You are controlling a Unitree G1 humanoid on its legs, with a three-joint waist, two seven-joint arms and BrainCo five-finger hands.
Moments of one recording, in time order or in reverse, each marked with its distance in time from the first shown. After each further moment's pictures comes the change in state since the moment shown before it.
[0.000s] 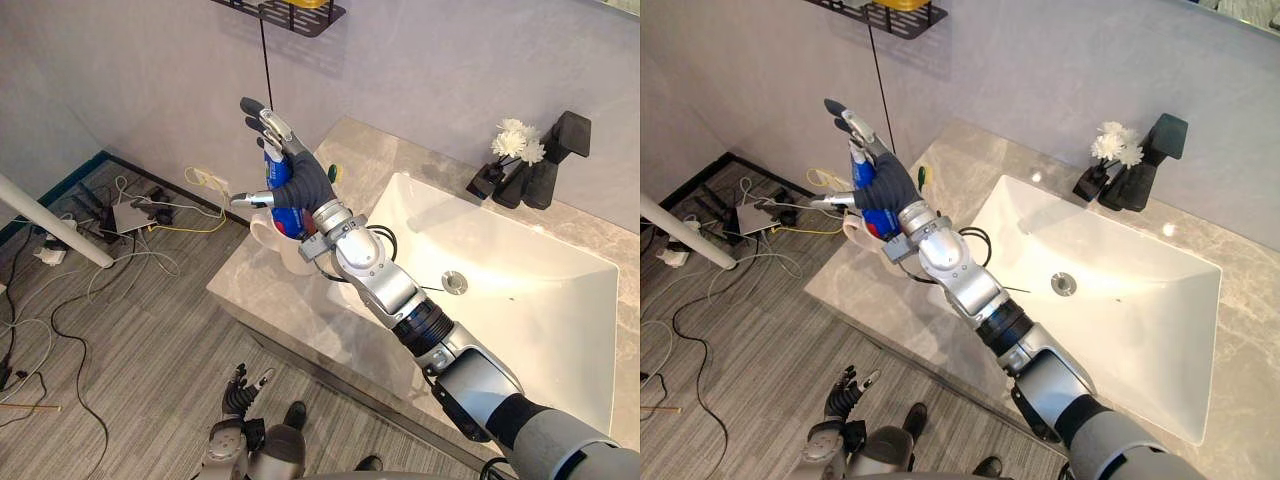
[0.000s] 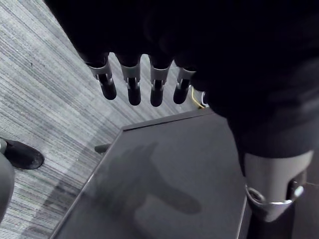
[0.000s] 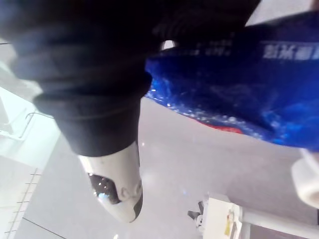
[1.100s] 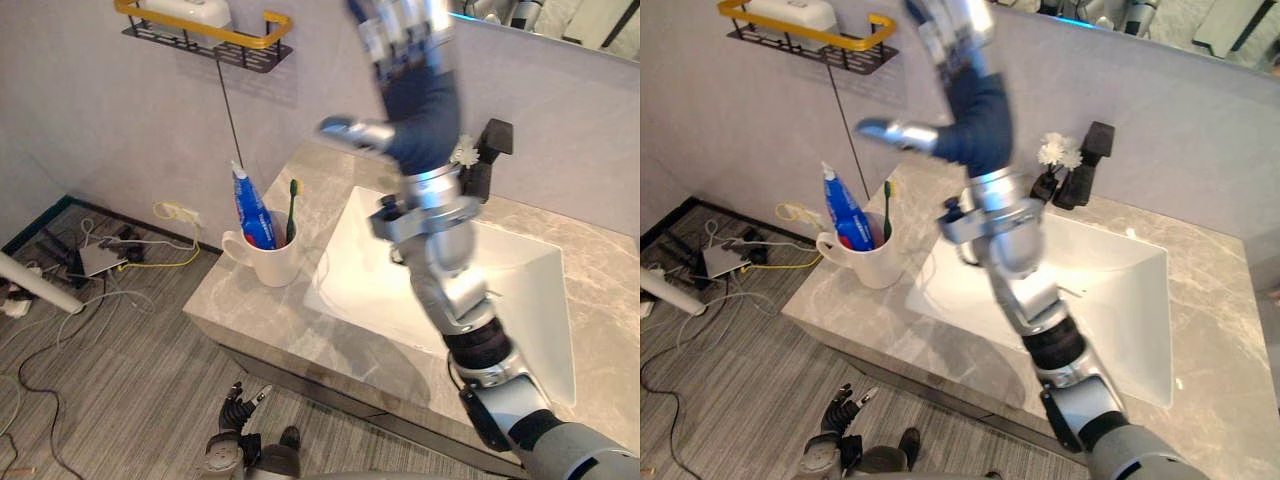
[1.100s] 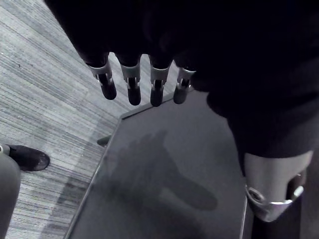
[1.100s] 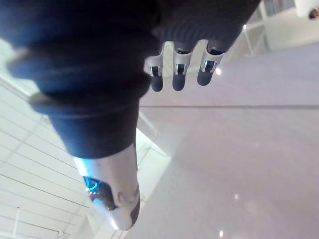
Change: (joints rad) left arm 0.012 0.026 -0.028 0.093 0.021 0.015 0.004; right arm 0.123 -0.294 -0.487 -0.574 0.215 -0.138 0.009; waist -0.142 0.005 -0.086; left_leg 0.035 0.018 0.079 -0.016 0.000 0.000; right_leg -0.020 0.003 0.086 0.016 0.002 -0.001
